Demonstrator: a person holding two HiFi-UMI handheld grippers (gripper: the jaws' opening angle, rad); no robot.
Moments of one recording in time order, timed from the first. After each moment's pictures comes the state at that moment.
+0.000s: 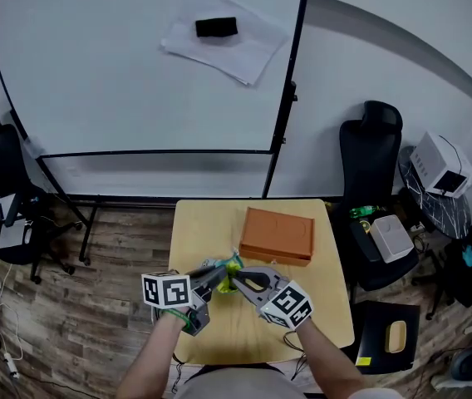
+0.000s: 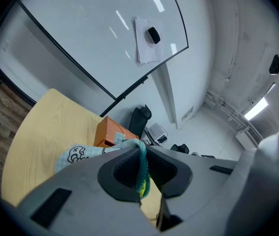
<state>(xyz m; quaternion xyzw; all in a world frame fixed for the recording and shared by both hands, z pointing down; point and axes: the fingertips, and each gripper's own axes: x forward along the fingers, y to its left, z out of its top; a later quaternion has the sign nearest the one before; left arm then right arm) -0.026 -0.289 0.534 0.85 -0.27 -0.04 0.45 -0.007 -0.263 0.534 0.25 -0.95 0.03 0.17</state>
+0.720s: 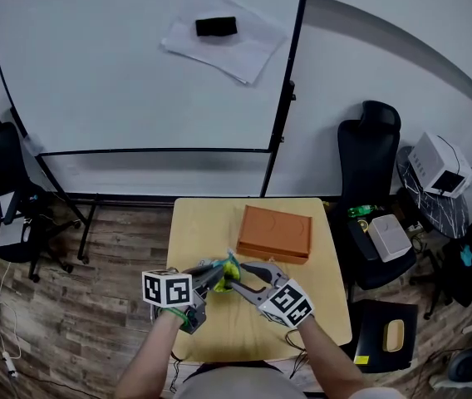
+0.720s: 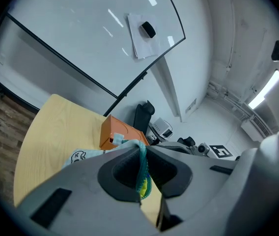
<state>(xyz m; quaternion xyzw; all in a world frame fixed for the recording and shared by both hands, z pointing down) -0.029 -0.285 0.542 0.86 -0.29 0.01 0.42 0.002 -0.261 0.537 0.26 -0.94 0.02 0.22</state>
